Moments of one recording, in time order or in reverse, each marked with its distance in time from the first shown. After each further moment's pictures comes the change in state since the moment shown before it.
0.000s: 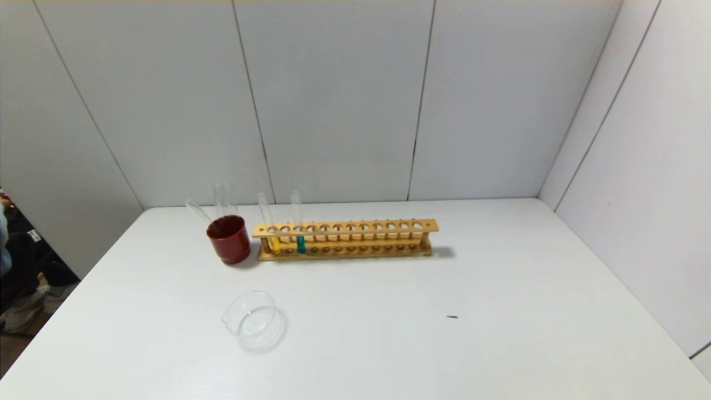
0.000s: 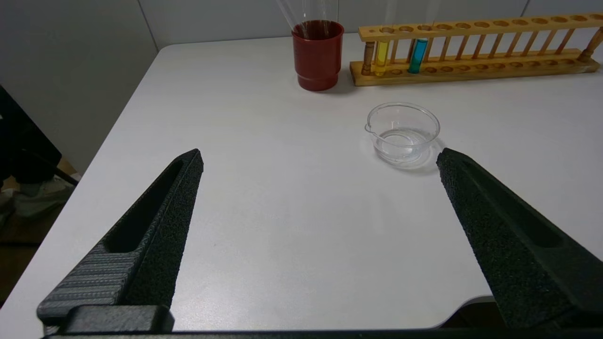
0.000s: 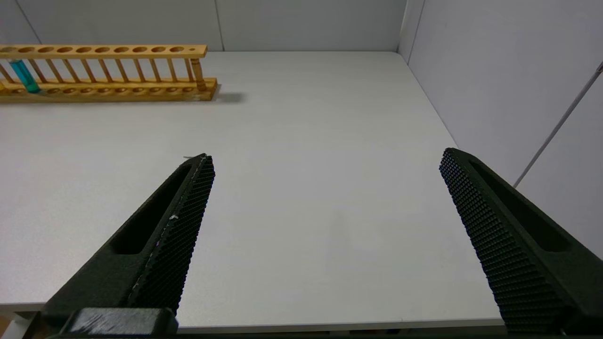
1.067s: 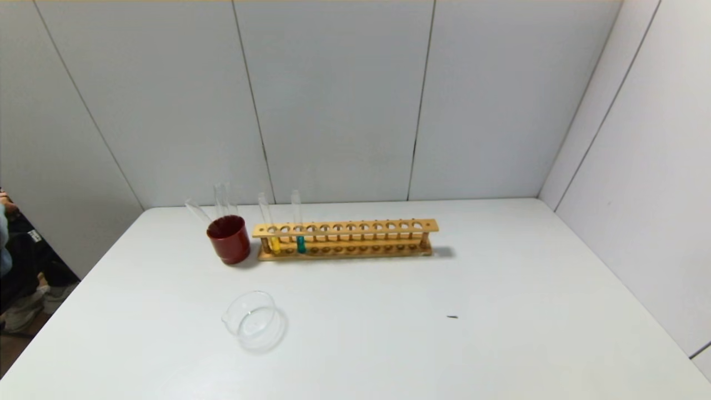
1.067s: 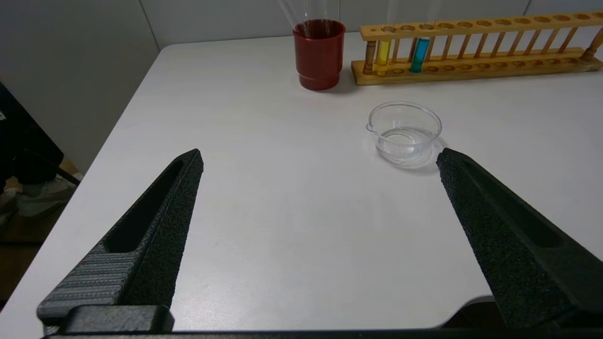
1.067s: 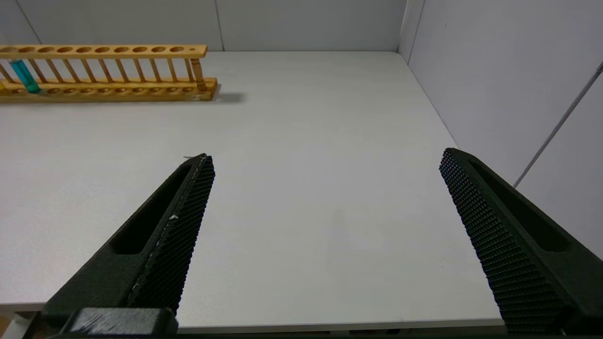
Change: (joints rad) left arm -0.001 0.000 0.000 0.000 0.004 0.009; right arm 0.000 0.000 0.000 0.000 0.000 0.000
